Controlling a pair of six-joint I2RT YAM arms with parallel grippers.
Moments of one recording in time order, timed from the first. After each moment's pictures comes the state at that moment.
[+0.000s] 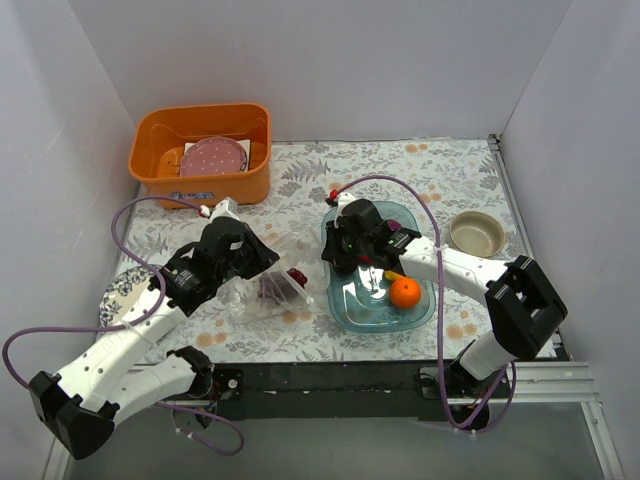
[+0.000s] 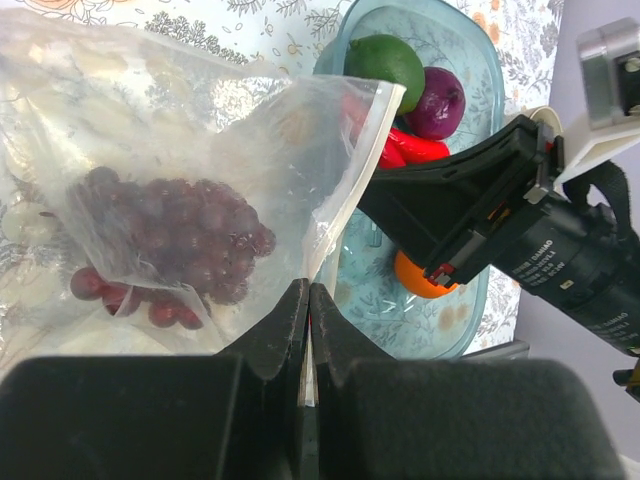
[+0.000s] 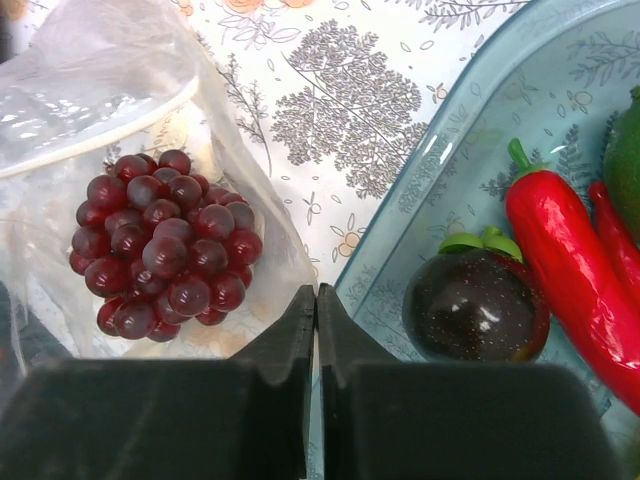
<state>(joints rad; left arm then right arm) -0.65 0.91 0.91 -0.61 -0.14 -0.98 0.81 1.55 1.01 -0.14 -0.12 0.40</state>
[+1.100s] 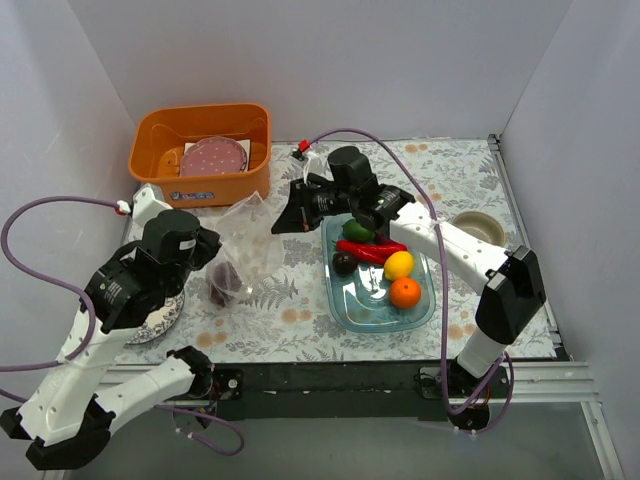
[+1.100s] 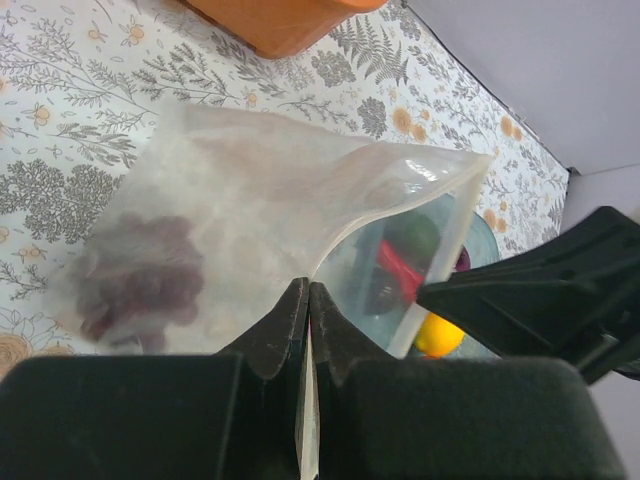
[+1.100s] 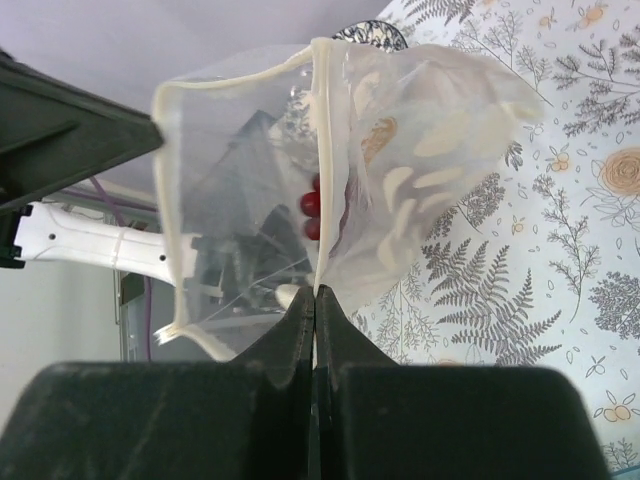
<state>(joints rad) -0.65 0.84 1.32 -1.08 -0.57 -1.05 0.81 1.66 1.51 -0.20 -0.68 0.53</state>
